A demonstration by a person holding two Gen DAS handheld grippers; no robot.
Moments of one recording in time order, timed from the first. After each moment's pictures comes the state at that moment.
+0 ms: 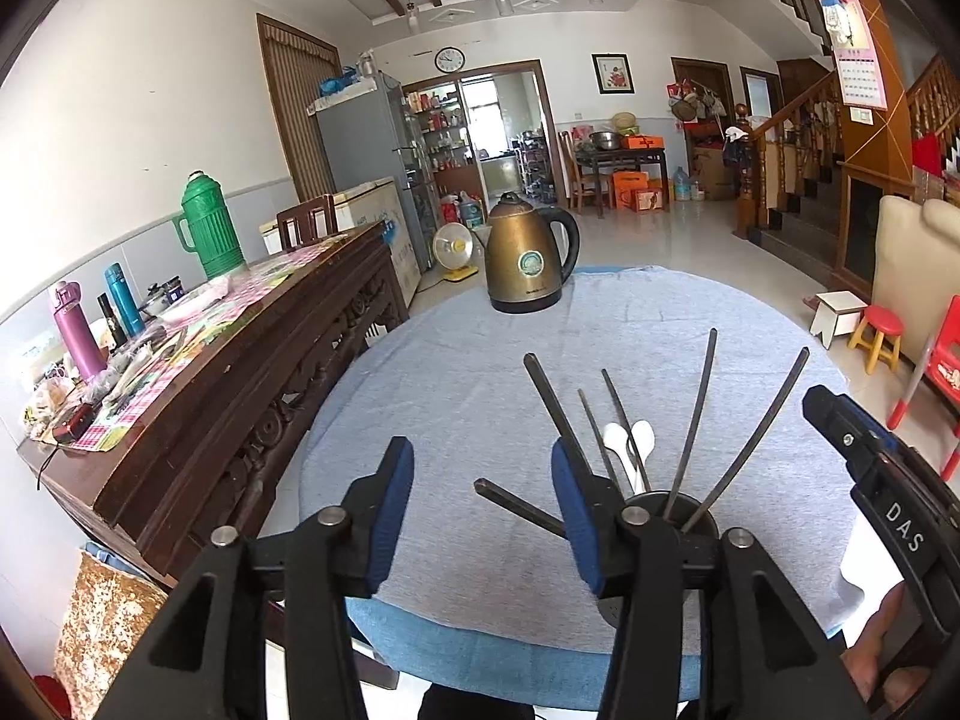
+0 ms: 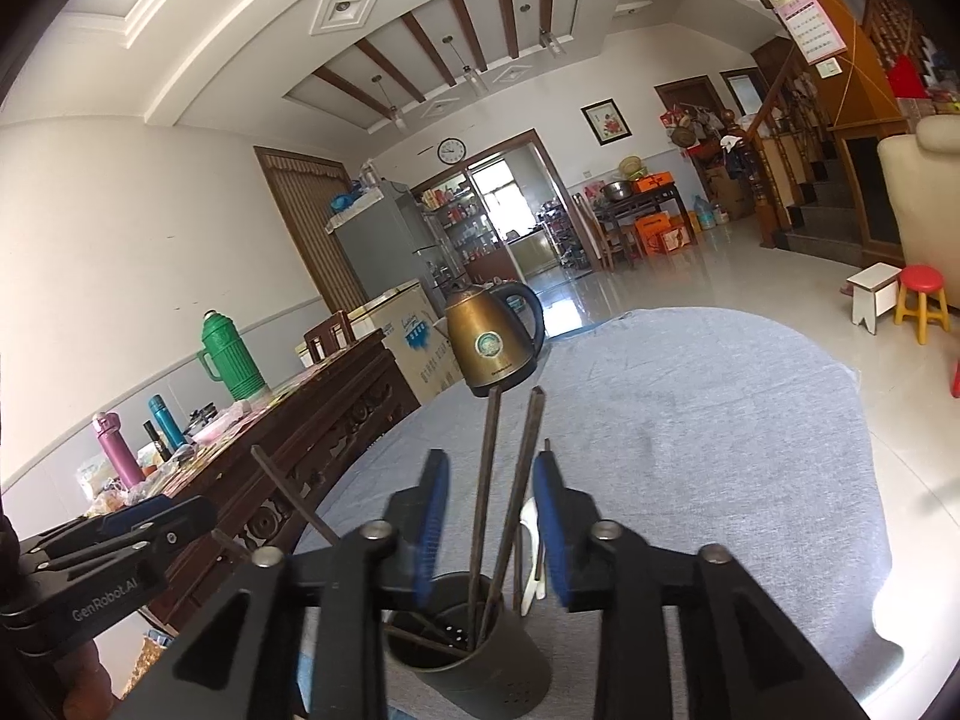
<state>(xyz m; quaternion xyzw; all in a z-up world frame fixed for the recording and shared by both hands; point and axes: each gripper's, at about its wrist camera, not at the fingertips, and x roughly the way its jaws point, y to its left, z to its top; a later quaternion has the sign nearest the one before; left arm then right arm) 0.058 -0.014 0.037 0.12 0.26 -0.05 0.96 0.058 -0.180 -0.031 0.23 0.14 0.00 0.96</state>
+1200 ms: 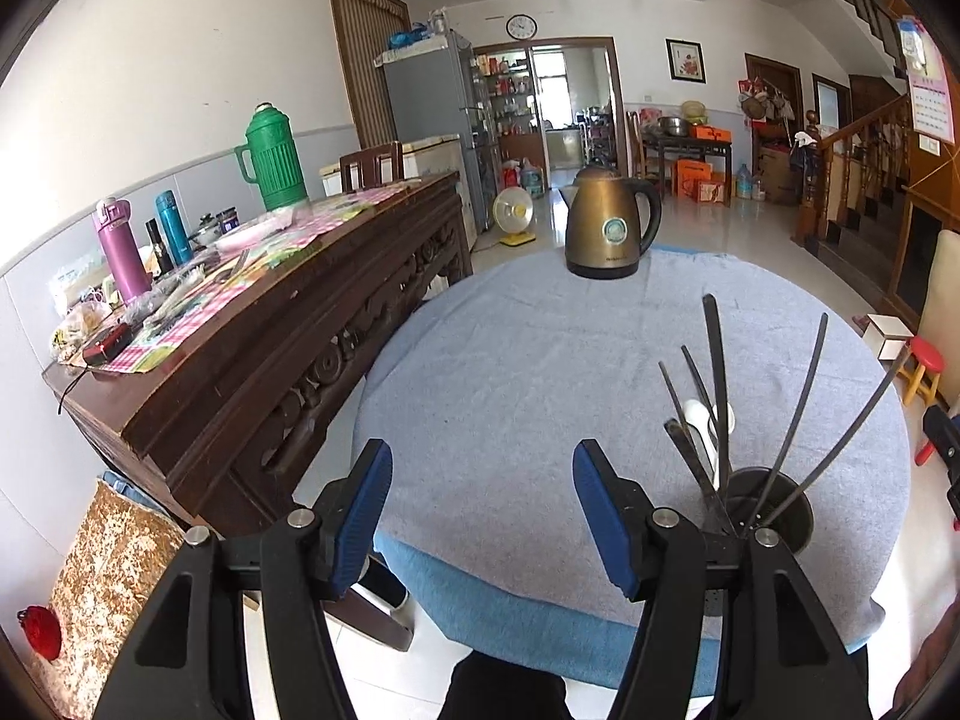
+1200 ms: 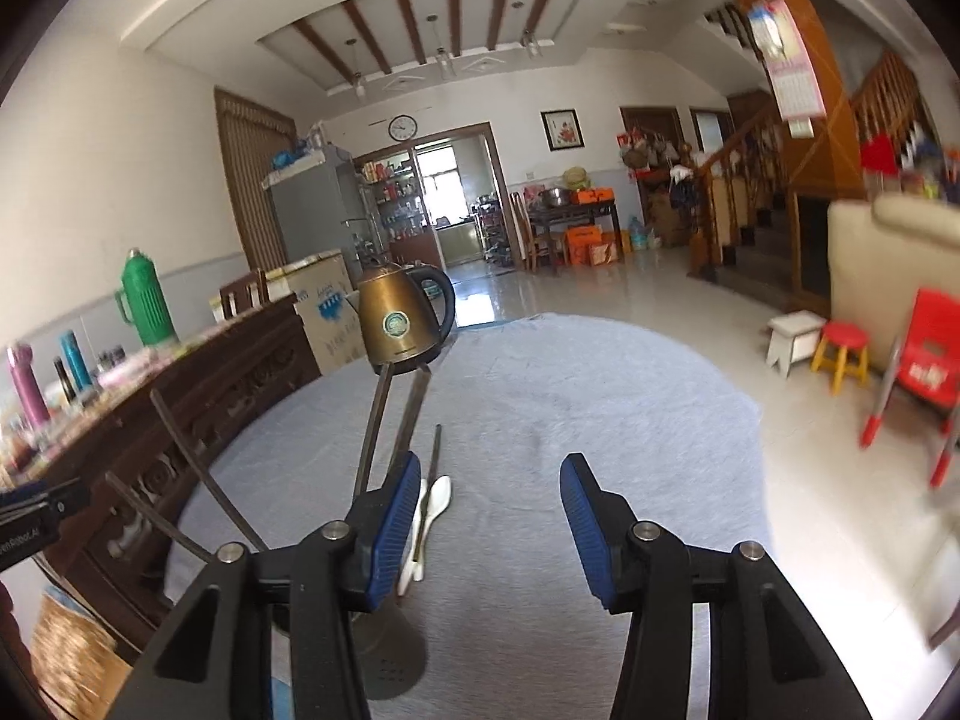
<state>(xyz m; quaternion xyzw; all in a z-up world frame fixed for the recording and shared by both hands) 0.069 0.046 0.018 0.08 0.30 0.02 0.95 0.049 -0.183 -0.029 0.13 0.19 -0.11 0.97</state>
